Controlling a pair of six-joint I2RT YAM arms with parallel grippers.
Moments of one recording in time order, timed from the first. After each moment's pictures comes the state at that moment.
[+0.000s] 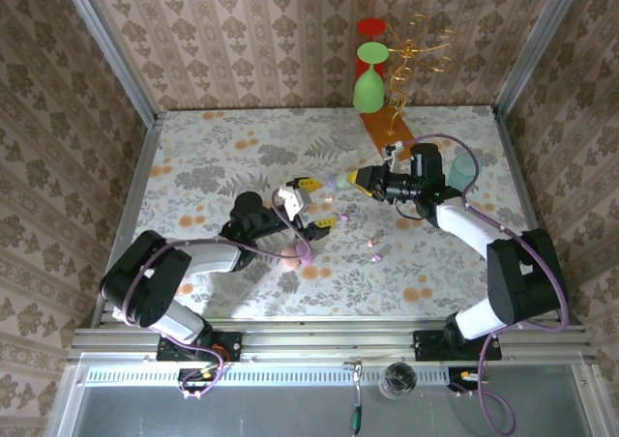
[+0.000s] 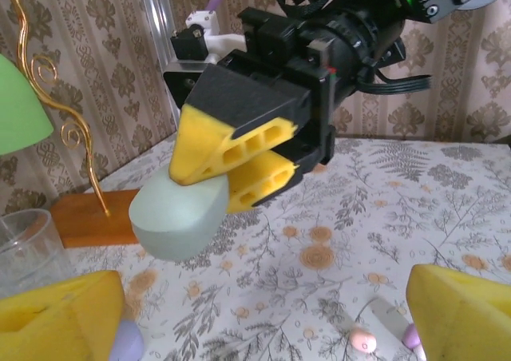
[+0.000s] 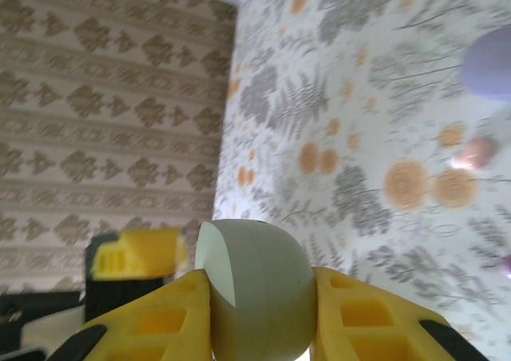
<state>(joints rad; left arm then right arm) -0.67 1.51 0.52 0.98 0.60 0.13 0.21 1.51 0.86 0.17 -0.77 0.87</state>
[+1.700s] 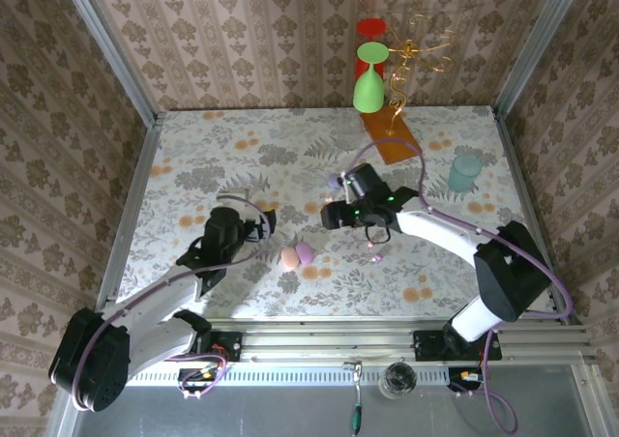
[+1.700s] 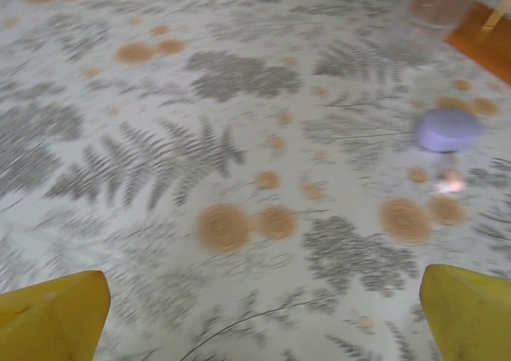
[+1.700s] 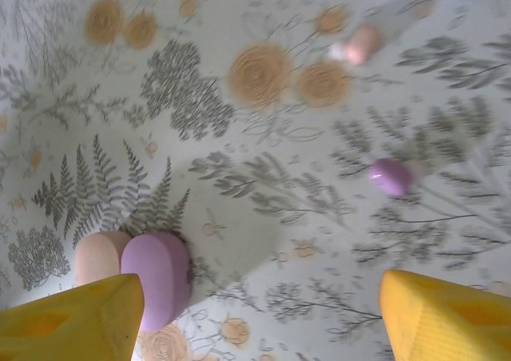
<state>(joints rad) -0.54 1.00 0.37 0.16 -0.24 -0.28 0.64 1.59 1.07 -0.43 -0.10 0.44</state>
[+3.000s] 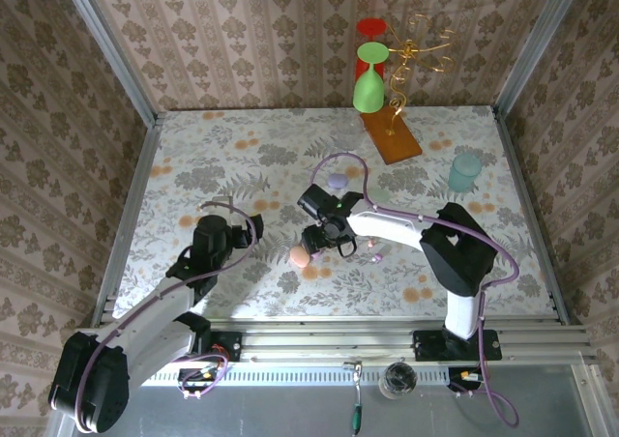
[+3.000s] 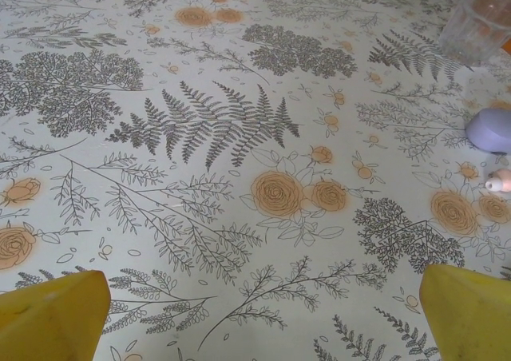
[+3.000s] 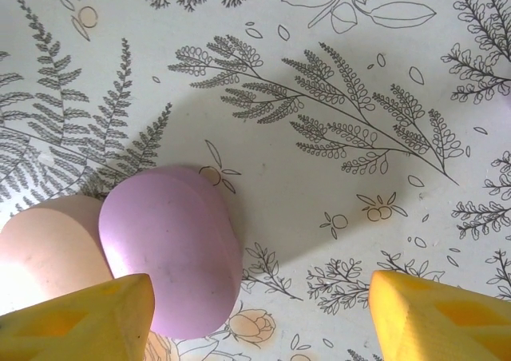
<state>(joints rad) -0.47 0.89 0.31 0.10 -0.21 -0.32 0.83 1.86 1.27 -0.66 0.06 0.46</state>
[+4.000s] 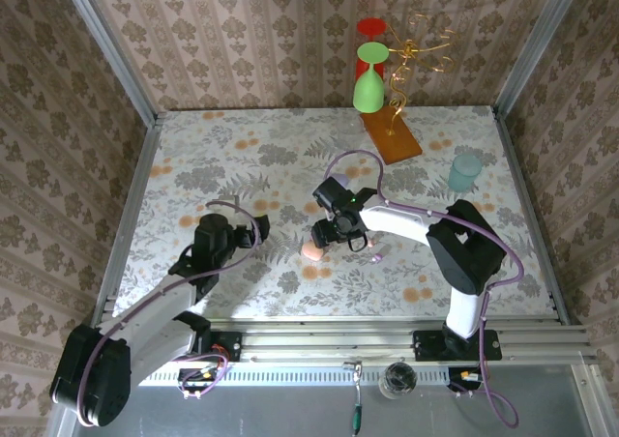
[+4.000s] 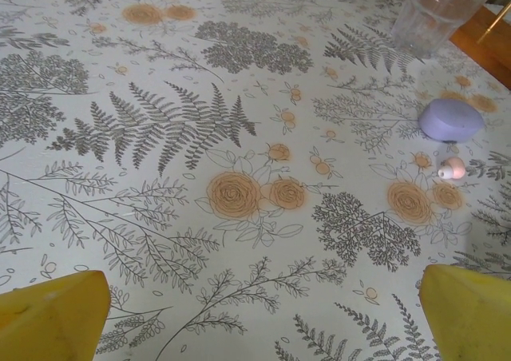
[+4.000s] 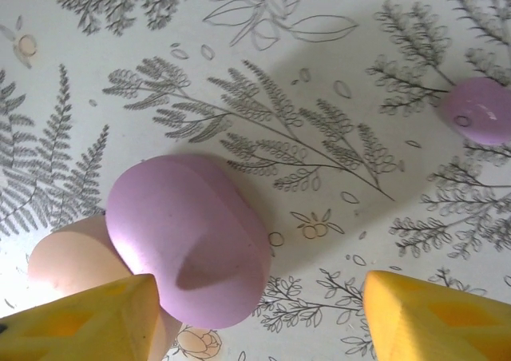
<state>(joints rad) -0.47 0.93 0.31 0.17 -0.11 -0.31 0.73 1.83 1.20 -0.59 -0.02 0.42</state>
